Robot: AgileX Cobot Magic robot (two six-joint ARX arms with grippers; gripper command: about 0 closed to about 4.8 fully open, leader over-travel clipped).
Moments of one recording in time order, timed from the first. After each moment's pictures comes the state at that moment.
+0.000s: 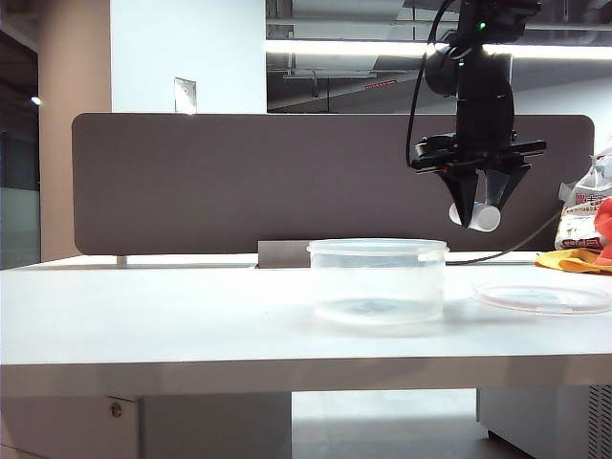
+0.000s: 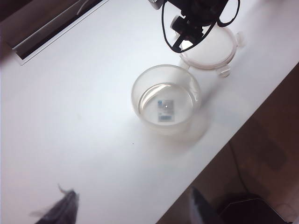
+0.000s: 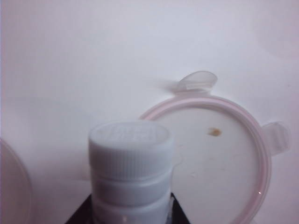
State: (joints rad) left arm -0.64 1.58 2.29 -1.41 0.02 0.10; right arm 0.23 2.29 2.30 -1.21 0.16 -0.02
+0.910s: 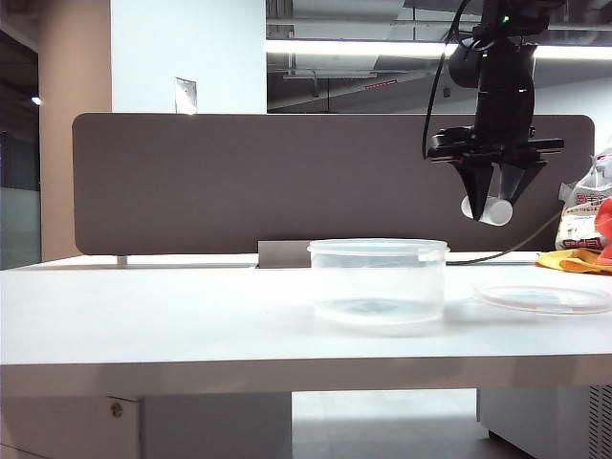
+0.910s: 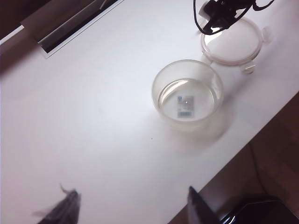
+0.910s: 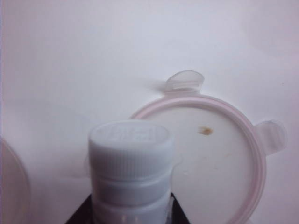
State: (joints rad) left arm -0.64 1.58 2.29 -1.42 -0.06 0.10; right arm 0.17 2.27 2.30 -1.21 0.08 -0.02
